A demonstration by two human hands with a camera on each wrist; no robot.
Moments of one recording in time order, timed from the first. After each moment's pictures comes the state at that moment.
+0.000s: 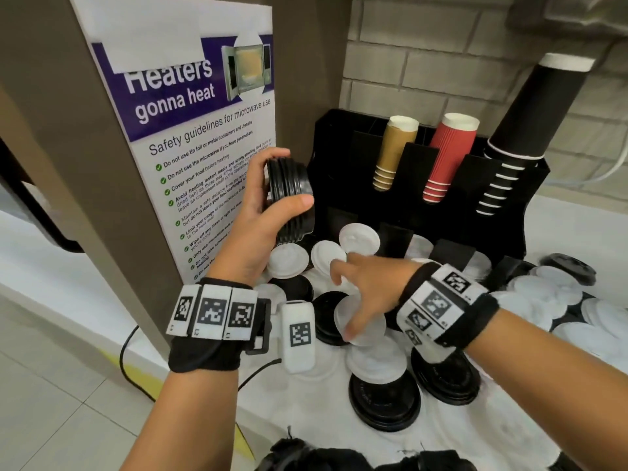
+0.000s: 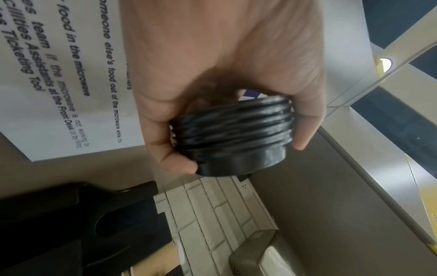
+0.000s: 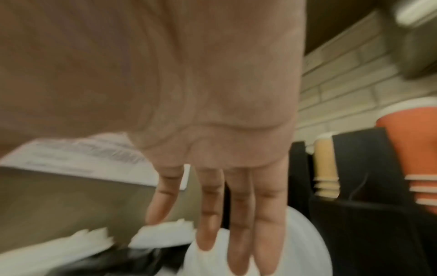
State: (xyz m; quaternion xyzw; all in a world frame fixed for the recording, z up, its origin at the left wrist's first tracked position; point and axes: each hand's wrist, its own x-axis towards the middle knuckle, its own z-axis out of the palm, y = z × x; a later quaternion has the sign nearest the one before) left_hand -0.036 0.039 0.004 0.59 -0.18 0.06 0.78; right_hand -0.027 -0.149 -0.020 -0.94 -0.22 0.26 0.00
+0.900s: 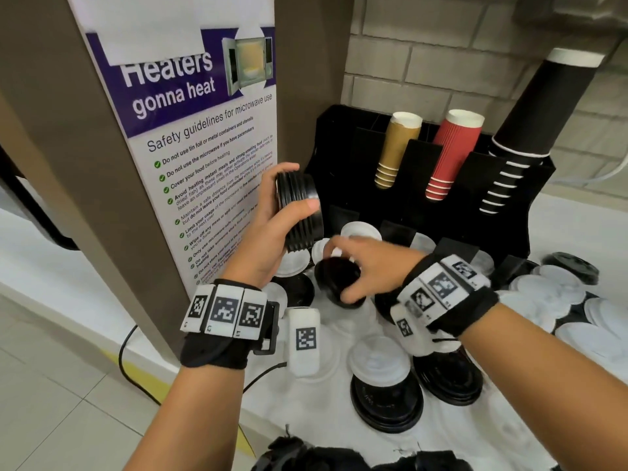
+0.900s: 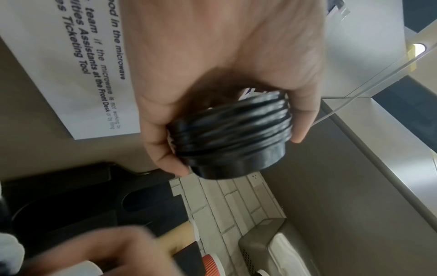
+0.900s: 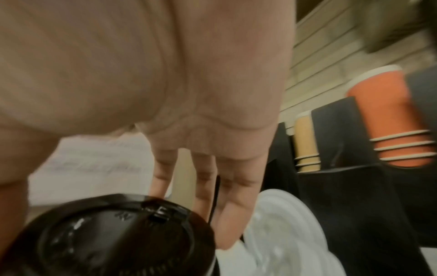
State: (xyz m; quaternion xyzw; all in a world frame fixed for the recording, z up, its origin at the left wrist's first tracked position) left_hand -0.023 0.030 -0.016 0.58 -0.16 0.03 0.80; right_hand -0.002 -0.156 -0.026 -0.93 -0.25 0.18 0.19
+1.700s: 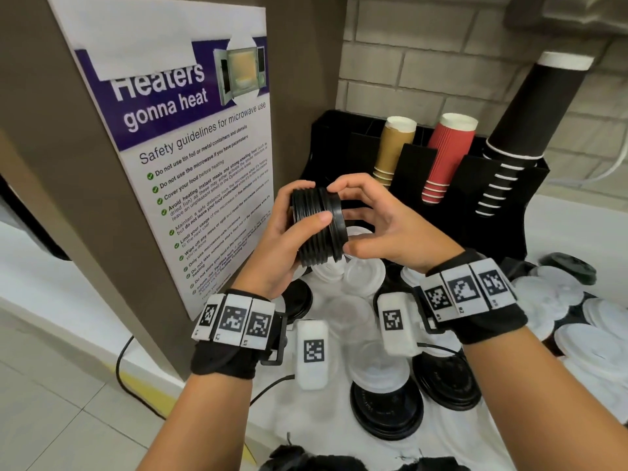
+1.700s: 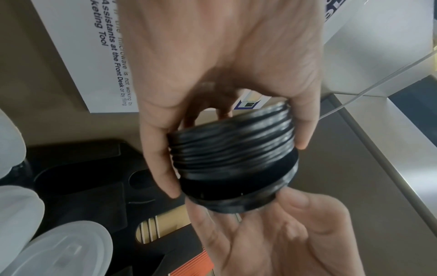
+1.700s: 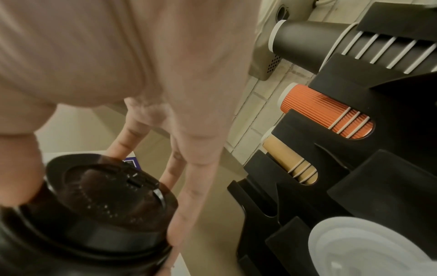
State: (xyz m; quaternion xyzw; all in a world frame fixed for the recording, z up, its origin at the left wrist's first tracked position) left_hand -0.028 0.017 -0.017 0.55 -0.15 -0.05 0.82; right_hand -0.021 -0.164 0.020 -0.76 -0.29 0.08 0.57
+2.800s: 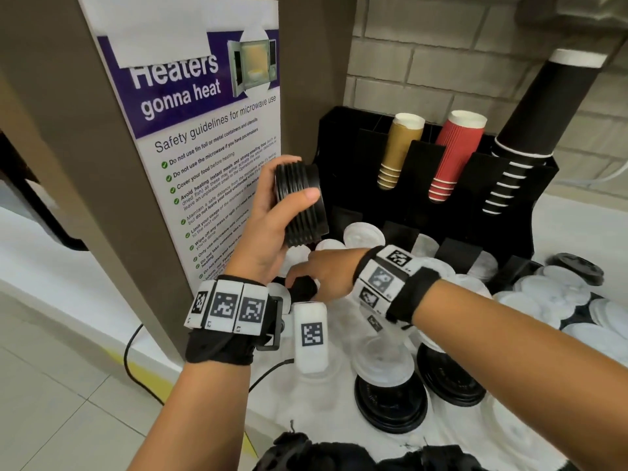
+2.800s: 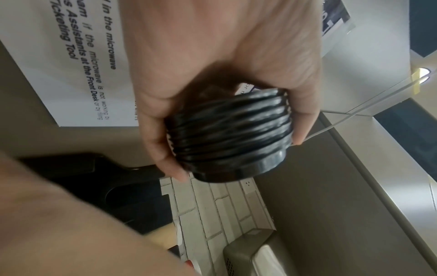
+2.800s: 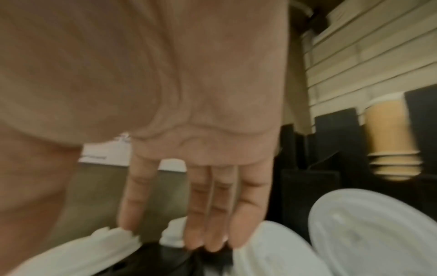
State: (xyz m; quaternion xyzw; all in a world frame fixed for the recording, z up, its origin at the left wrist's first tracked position) left_hand -0.025 0.032 -0.007 0.53 -0.16 0.04 0.83; right_hand 0.005 -0.090 -0.030 -0.91 -0.33 0.27 -0.02
